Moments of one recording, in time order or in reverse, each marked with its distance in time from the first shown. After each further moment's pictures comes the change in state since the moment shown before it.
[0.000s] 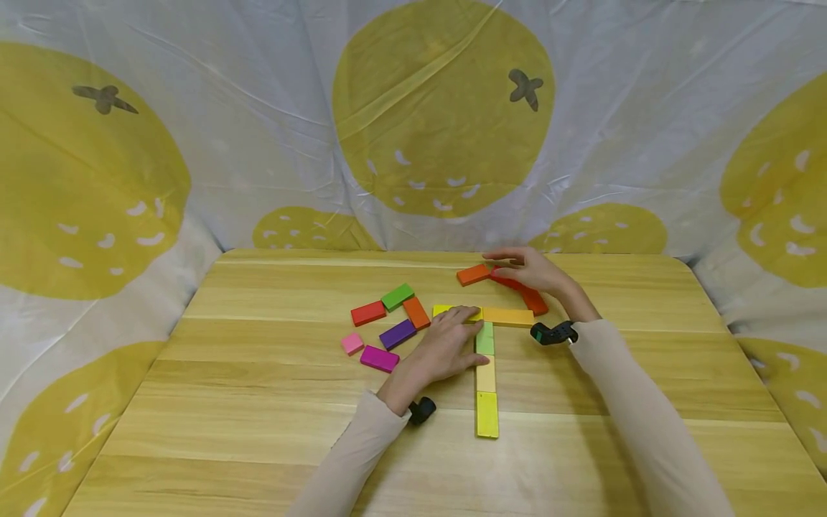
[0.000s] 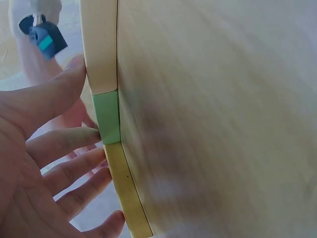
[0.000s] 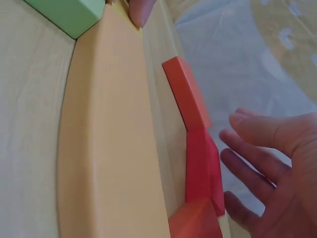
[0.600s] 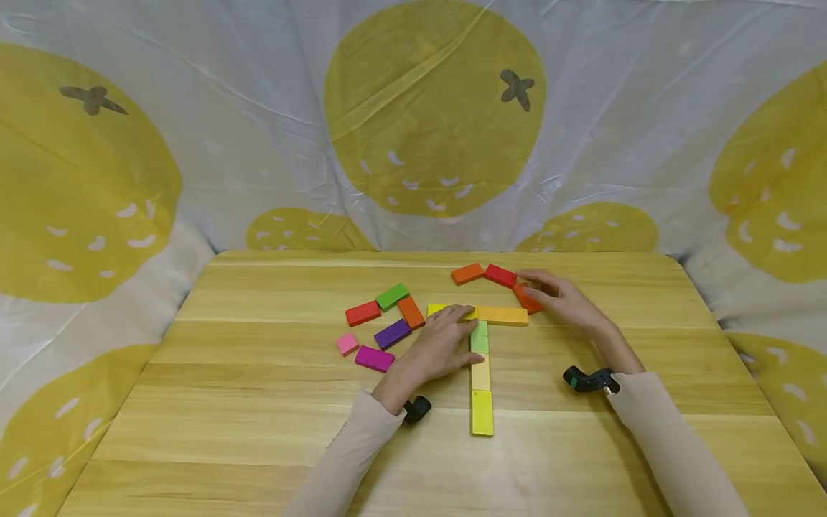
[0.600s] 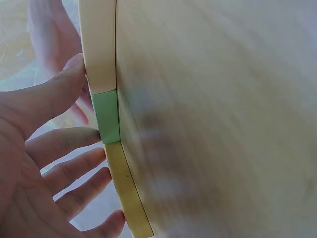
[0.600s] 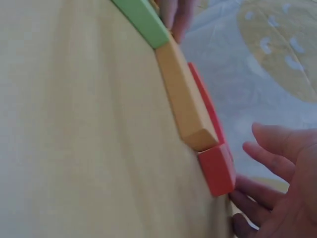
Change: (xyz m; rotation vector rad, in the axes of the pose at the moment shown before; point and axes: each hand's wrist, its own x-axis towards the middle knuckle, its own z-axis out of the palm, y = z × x) left_hand 0.001 -0.001 0.001 -0.018 0.015 0.004; right_hand -0.087 0.019 0.006 0.084 0.127 0.101
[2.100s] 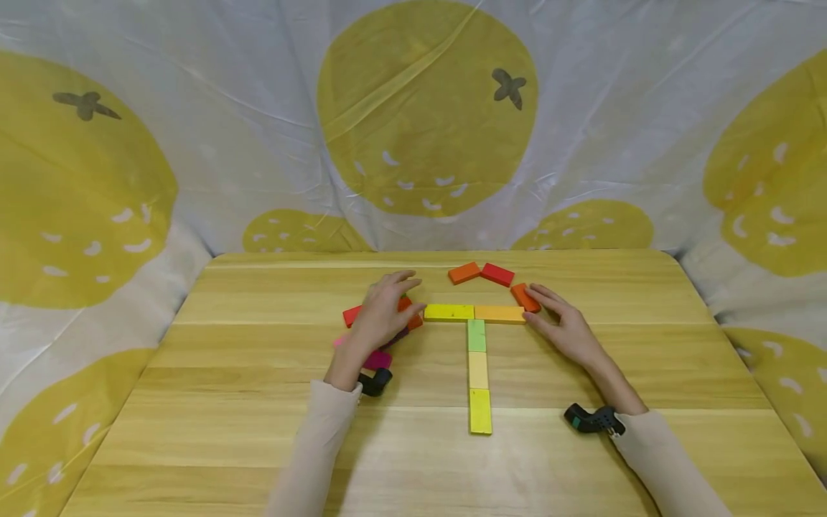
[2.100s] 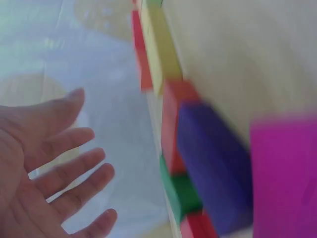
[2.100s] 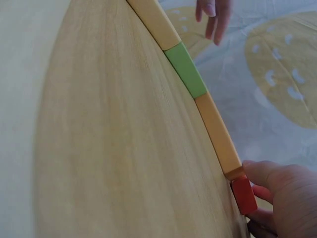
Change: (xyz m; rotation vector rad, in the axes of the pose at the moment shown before) left_hand -0.018 -0.062 -0.049 -0.183 0.299 -0.122; right_hand -0.035 0.022 0.033 -0.145 0.254 -0.102
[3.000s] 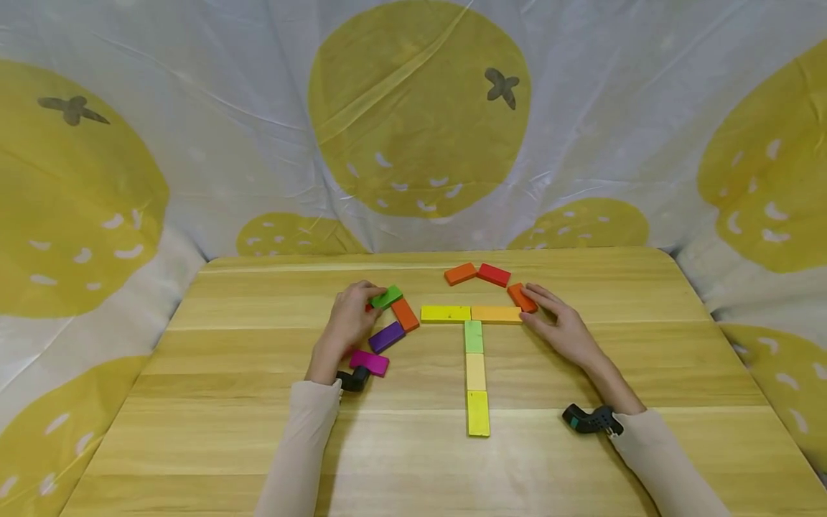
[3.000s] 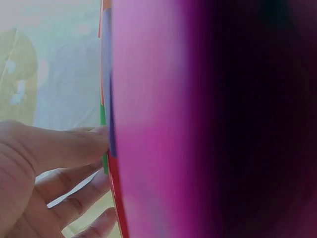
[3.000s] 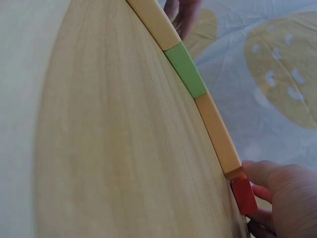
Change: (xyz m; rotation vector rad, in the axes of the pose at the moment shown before) left_hand -0.006 -0.052 -0.006 0.000 -0.028 -0.188; right_hand 0.000 -0.002 0.000 -0.002 0.011 0.007
